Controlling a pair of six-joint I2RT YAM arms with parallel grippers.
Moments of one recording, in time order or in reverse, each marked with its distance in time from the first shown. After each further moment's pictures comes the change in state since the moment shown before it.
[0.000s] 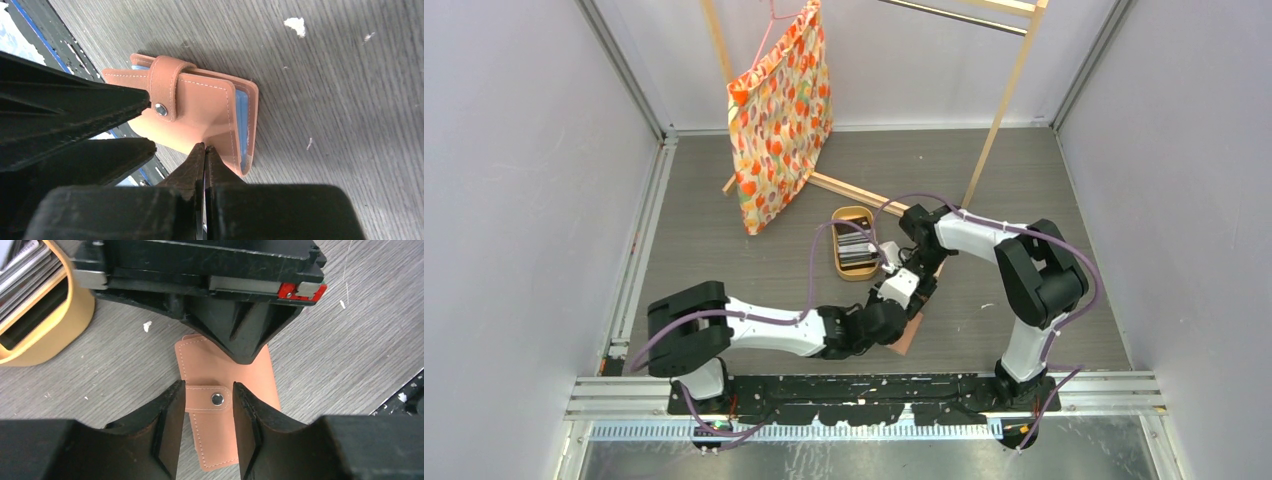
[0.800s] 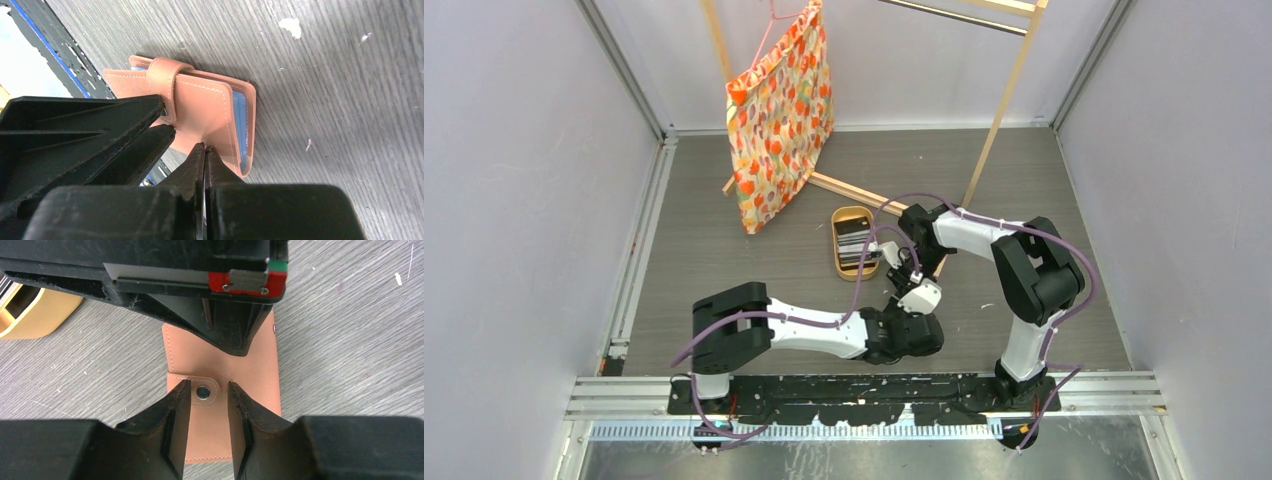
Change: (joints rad) left arm -0.074 0.234 0.338 -0.468 -0.137 -0.129; right arm 0.003 0.027 0.020 -0.016 0.003 0.019
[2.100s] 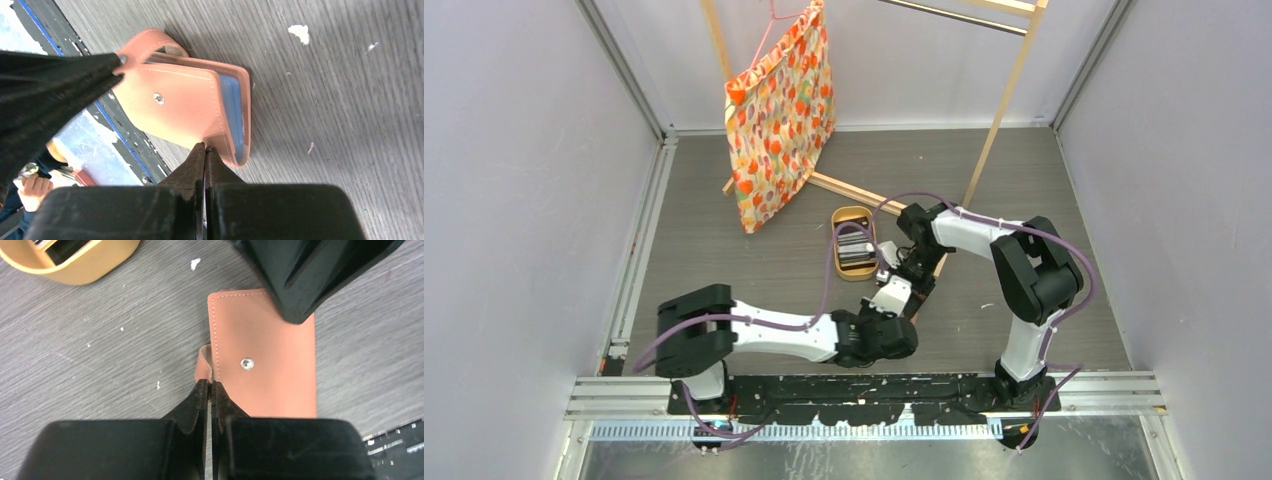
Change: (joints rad) left arm -0.002 -0.124 -0.129 -0.040 -0.056 -0.151; right arm 0.002 0.006 0.015 -0.019 -0.005 -0.021
